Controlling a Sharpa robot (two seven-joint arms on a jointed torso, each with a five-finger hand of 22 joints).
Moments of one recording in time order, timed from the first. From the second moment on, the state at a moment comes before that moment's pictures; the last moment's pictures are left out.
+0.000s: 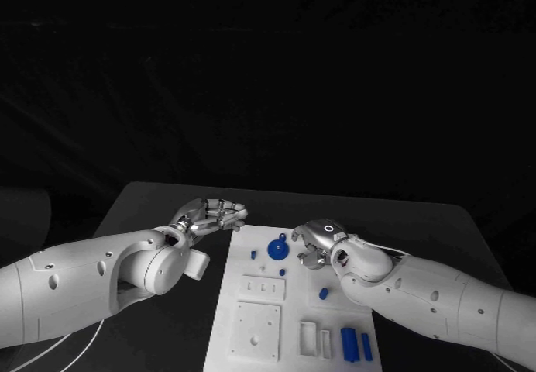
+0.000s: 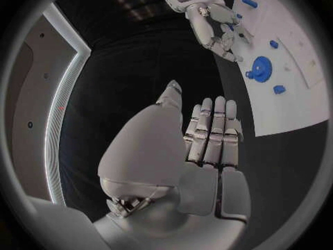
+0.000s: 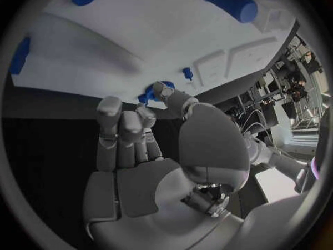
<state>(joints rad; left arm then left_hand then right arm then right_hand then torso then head) 1.32 -0.87 -0.18 1.51 -0.07 -0.36 0.29 1.53 -0.09 0.02 0.29 0.08 0.72 0.19 0.32 0.41 1.03 0.16 0.07 0.07 0.82 0.16 0.37 0.40 0.03 0.70 0.06 0.18 1.31 1.14 -0.51 -0.08 1.17 -1.79 -0.42 -0.23 1.11 -0.26 0.76 -0.17 0.05 0.83 0.12 0.27 0.43 1.15 0.01 1.12 1.14 1.29 -0.10 1.31 0.89 0.20 1.34 -0.07 0.92 1.31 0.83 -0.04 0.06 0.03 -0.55</state>
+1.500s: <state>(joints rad) 1.32 -0.87 -0.19 1.50 -0.07 -0.35 0.30 1.53 -0.09 0.02 0.29 0.08 0.73 0.19 0.32 0.41 1.09 0.15 0.10 0.08 0.87 0.15 0.42 0.42 0.04 0.70 0.05 0.18 1.31 1.10 -0.73 -0.03 1.02 -1.29 -0.40 0.20 1.05 -0.22 0.57 -0.27 0.20 0.83 0.14 0.27 0.43 1.10 0.04 1.12 1.13 1.28 -0.08 1.28 0.90 0.20 1.29 -0.06 0.91 1.31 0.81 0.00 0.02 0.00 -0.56</state>
